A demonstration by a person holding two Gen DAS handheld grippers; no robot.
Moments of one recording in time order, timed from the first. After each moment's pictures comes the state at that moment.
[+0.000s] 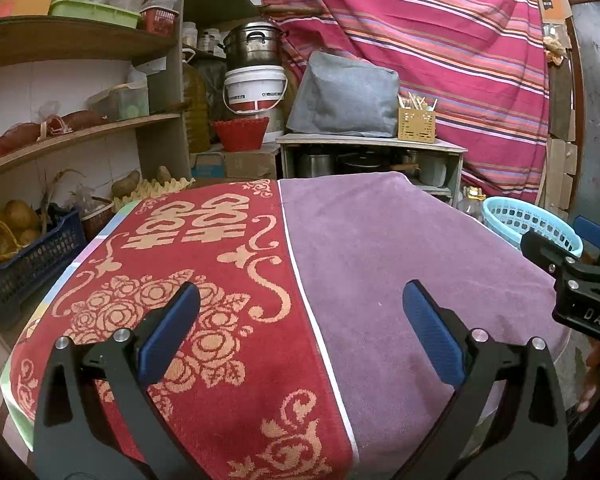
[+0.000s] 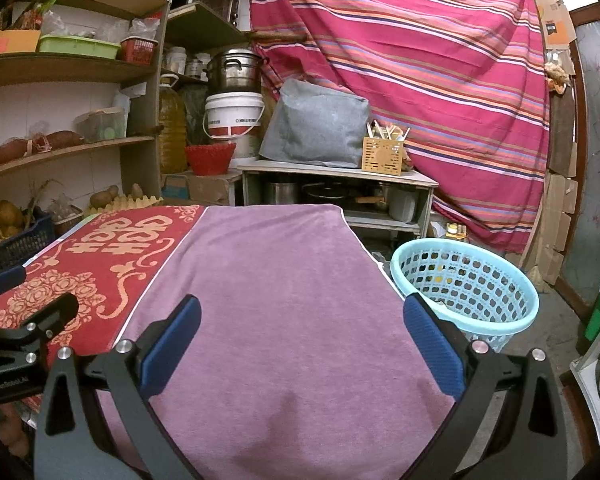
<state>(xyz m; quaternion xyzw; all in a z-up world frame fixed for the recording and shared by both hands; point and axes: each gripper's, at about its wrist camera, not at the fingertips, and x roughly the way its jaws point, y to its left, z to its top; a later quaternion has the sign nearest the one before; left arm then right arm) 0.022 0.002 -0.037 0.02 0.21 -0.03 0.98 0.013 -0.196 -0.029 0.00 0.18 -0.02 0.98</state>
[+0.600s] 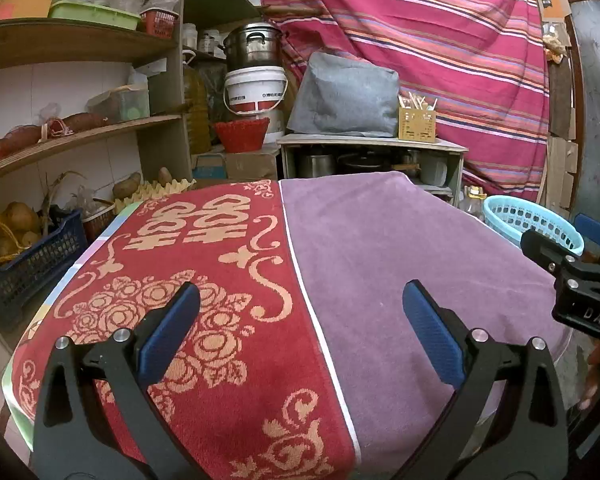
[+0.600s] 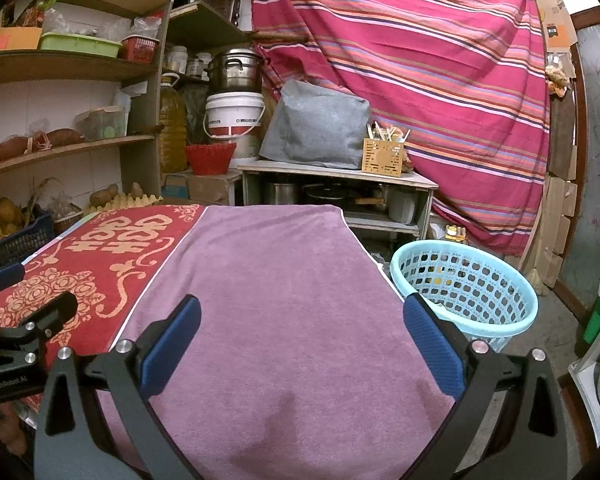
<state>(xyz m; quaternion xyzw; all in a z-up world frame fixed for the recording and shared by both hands) 0.022 0.003 -0.037 0.02 0.21 -0.02 0.98 0.013 -0.197 -0.028 0.00 0.17 -0.02 0.98</state>
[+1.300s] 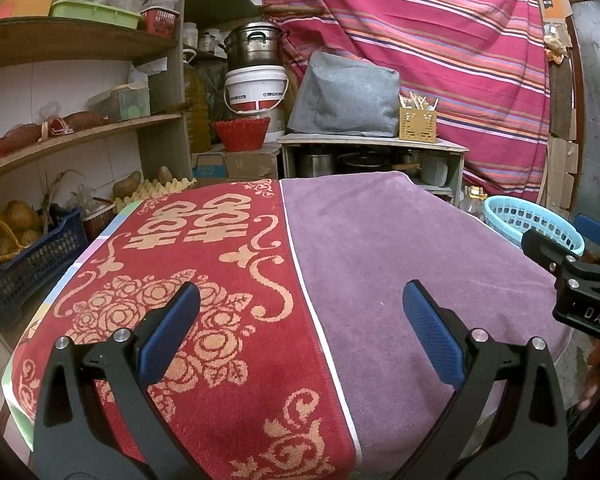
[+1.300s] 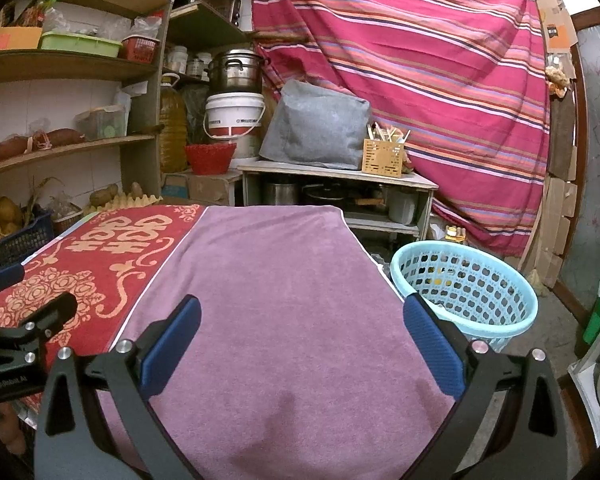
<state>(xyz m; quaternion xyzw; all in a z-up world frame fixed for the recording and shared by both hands) 0.021 0.004 -0.036 0.02 0.21 -0.02 0.98 0.013 -0.203 -0.031 0.00 0.17 -0.01 0.98</state>
